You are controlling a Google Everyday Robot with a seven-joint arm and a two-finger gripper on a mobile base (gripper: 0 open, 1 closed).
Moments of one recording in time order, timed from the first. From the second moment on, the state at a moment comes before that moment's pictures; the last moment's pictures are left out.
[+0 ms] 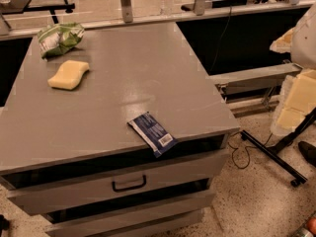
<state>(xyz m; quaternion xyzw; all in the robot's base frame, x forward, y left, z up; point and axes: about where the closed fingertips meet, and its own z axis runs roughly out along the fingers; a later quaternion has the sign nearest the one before) 0.438 -0.217 0.976 -0.60 0.78 -0.03 0.16</state>
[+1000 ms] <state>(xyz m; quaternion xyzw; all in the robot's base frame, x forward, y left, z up) 0.504 -0.140 0.910 -0.63 0.76 0.05 0.17</state>
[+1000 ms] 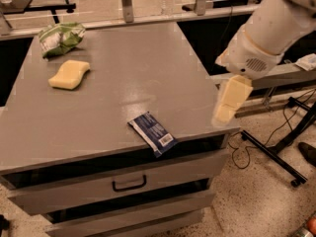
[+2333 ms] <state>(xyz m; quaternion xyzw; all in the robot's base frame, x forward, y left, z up) 0.489 -0.045 0.881 -0.66 0.72 0.08 0.17</state>
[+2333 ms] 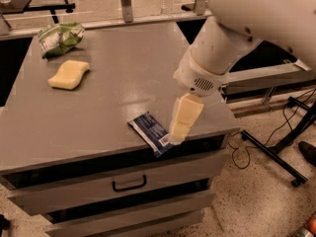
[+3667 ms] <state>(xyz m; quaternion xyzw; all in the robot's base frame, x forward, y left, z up) 0.469 0.009 0.844 -0.67 0.72 0.06 0.15</state>
